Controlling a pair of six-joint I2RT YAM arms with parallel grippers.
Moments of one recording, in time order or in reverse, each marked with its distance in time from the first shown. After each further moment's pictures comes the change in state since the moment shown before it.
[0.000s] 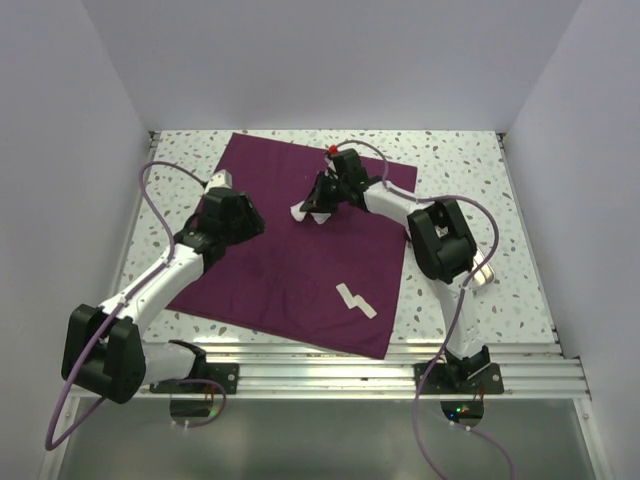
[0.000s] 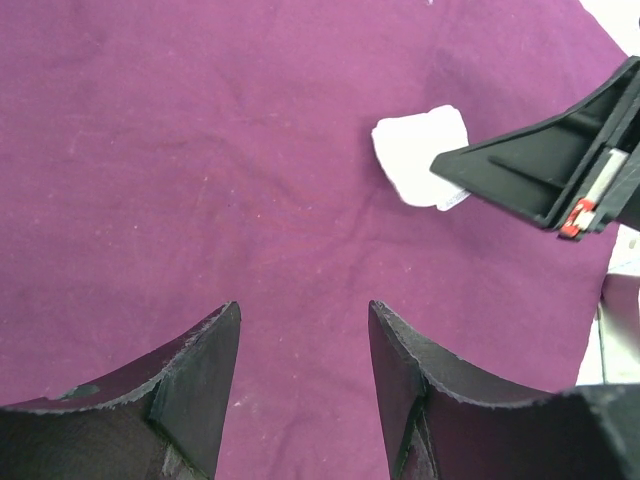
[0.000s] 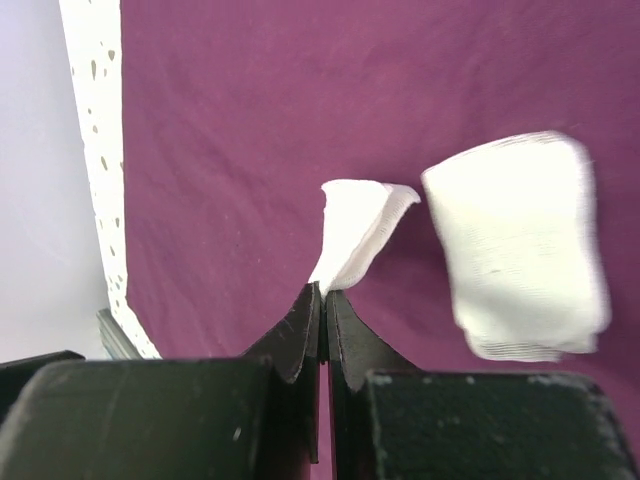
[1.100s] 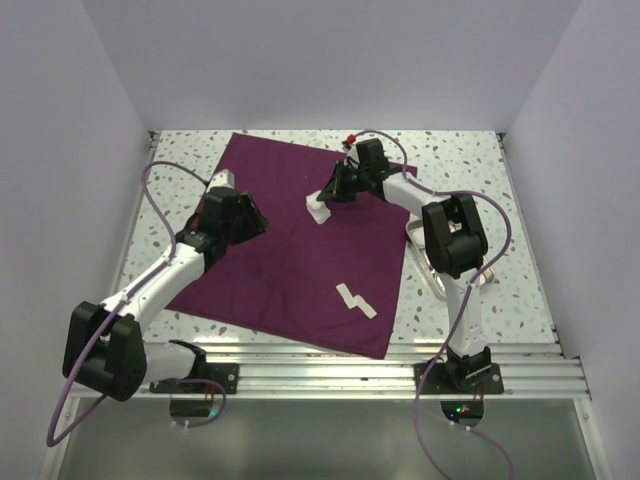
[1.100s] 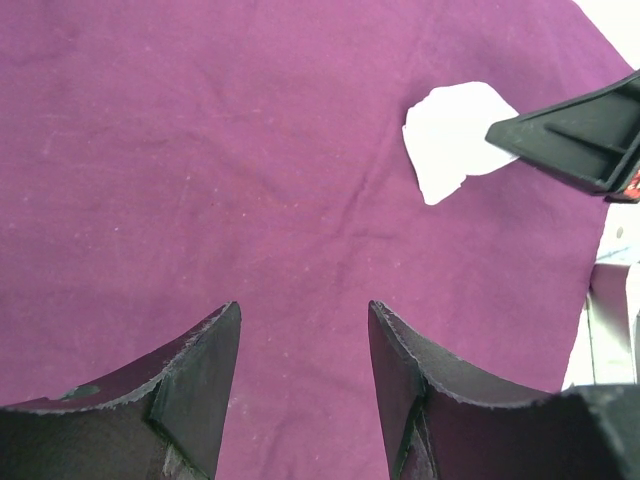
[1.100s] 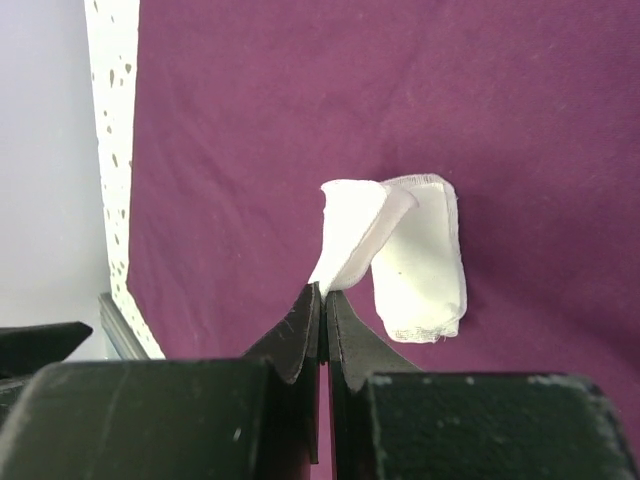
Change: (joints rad) left arm 0.000 0.011 0.000 0.016 0.032 0.001; right arm -0.130 -0.004 0.027 -0.029 -0.135 -0.110
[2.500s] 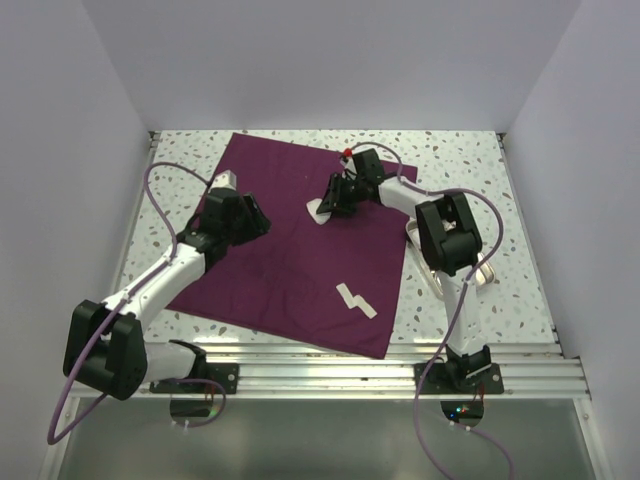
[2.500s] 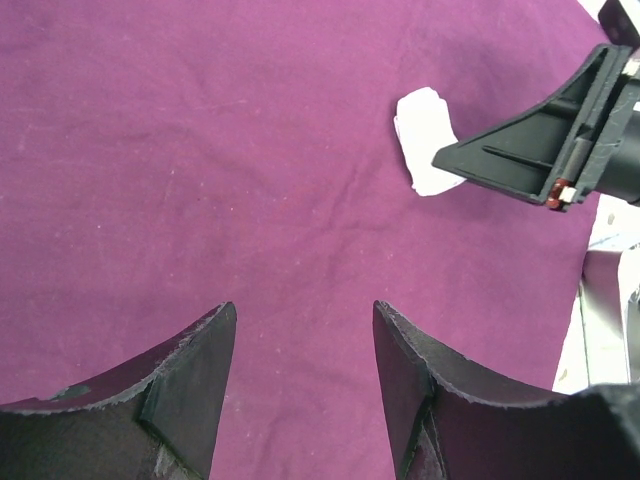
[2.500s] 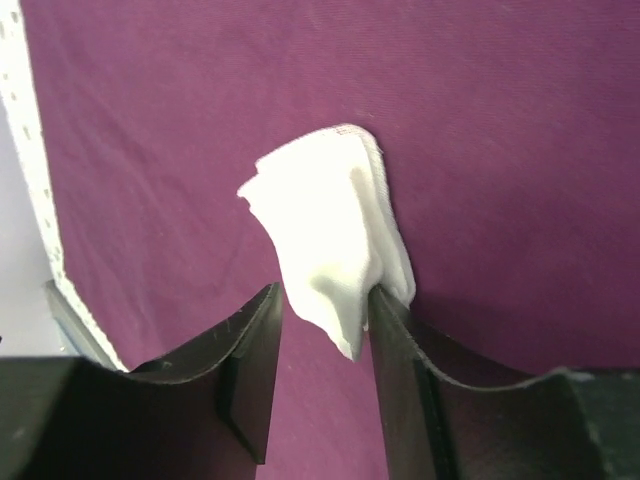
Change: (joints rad) left arm 0.000 0.008 -0.007 0.021 0.036 0.003; right arm 0.007 0.056 -0.016 -0.068 0.019 -0.064
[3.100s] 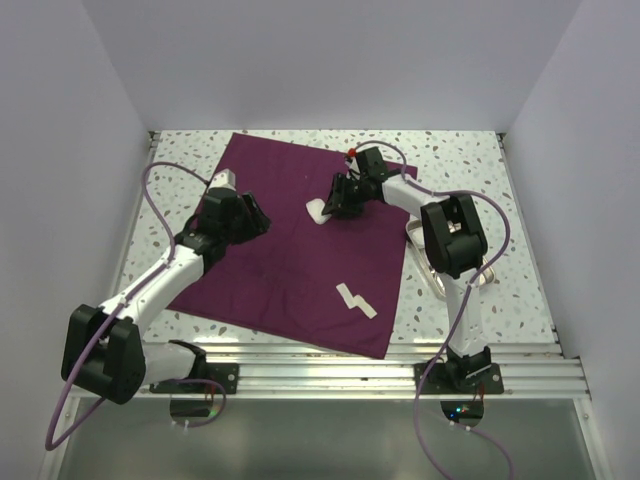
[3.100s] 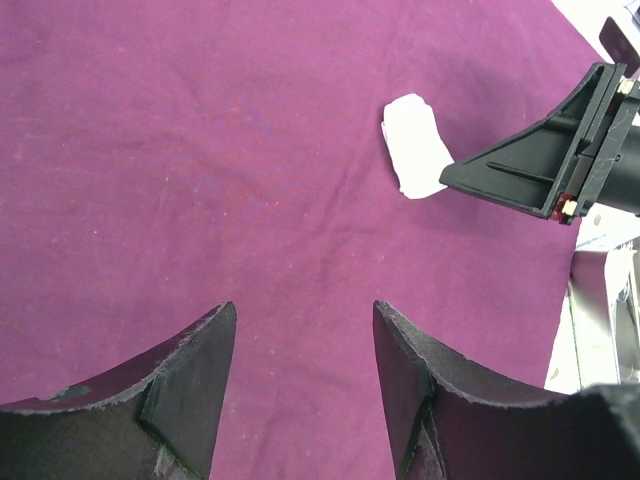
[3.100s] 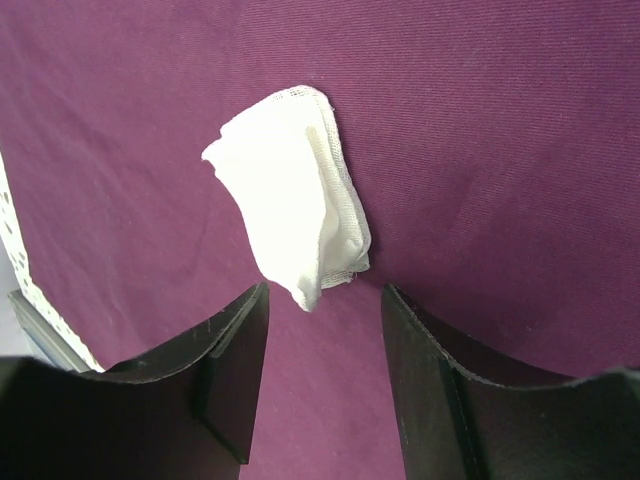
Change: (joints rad) left arm 0.000 -0.022 -0.006 0.010 0.003 0.001; right arm -0.006 -0.055 -0.012 -0.114 0.087 -0.043
